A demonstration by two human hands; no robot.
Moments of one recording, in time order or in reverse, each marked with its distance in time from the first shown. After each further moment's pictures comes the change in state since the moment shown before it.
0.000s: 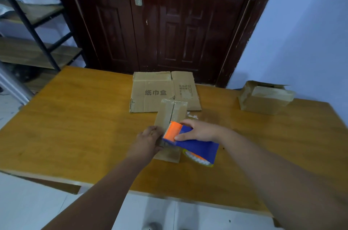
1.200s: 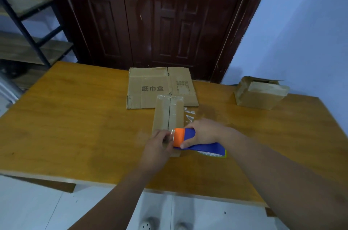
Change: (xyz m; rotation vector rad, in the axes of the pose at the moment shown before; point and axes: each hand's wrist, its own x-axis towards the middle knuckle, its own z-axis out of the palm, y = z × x) left_hand -0.015 0.035 0.022 -0.584 0.231 -0.065; right_hand -0.002 0.011 0.007 -0.604 0.074 0.040
